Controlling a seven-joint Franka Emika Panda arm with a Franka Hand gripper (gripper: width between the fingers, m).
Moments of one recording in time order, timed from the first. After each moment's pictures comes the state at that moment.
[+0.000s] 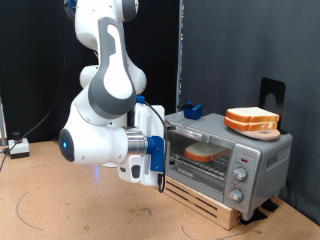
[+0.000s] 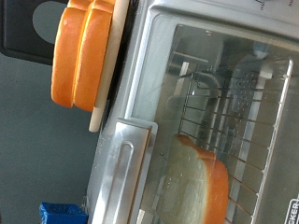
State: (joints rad) arm -0.53 0.34 0.18 -2.08 0.97 1.43 -0.42
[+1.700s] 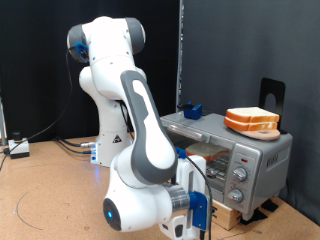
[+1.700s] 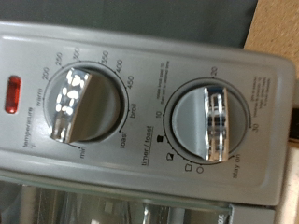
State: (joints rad) arm -0.39 0.78 0.26 -1.77 1.06 1.58 -0.31
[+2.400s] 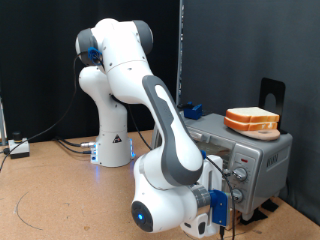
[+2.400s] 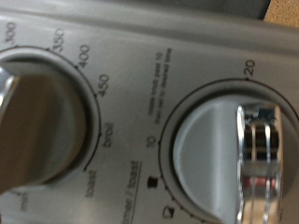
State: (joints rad) arm -0.32 0.79 0.28 -1.77 1.05 1.61 -0.32
